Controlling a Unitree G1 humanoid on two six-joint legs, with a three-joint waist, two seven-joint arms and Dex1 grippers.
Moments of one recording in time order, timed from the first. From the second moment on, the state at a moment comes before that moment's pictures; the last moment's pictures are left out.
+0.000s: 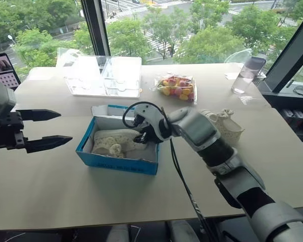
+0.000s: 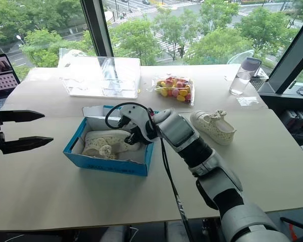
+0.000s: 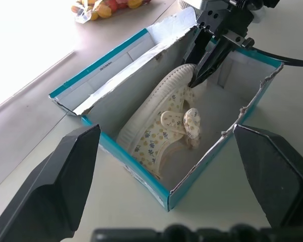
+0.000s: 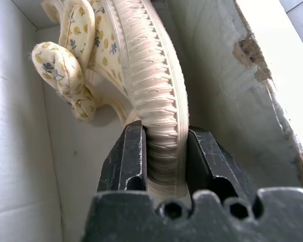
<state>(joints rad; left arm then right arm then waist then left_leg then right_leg) -0.15 1.23 0.63 -0.26 -0.70 0.79 -1.24 -1.08 -0.25 0.48 0.10 0.17 1.14 0.80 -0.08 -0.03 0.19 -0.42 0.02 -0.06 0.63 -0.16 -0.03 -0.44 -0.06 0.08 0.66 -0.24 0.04</state>
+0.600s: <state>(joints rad) -0.39 1.22 0.55 -0.21 -0.83 0.80 -1.23 -1.23 -0.45 0.13 0.01 0.44 1.28 0.89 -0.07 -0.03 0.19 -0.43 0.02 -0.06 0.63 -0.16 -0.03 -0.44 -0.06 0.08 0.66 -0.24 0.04</state>
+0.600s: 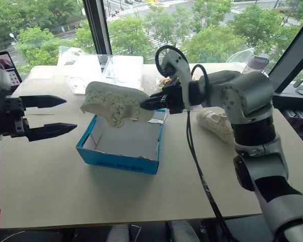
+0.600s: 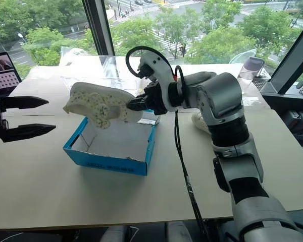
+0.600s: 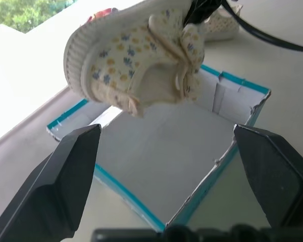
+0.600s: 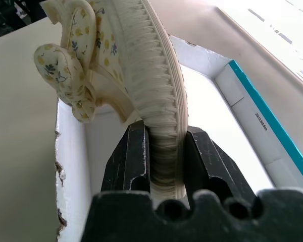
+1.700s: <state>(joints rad) -0.74 1.14 0.24 -0.03 -0.82 0.78 -1.28 -0.62 -0.83 -0.27 0.08 0.52 1.44 0.70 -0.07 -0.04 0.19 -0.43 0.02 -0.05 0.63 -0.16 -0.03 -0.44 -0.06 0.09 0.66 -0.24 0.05</state>
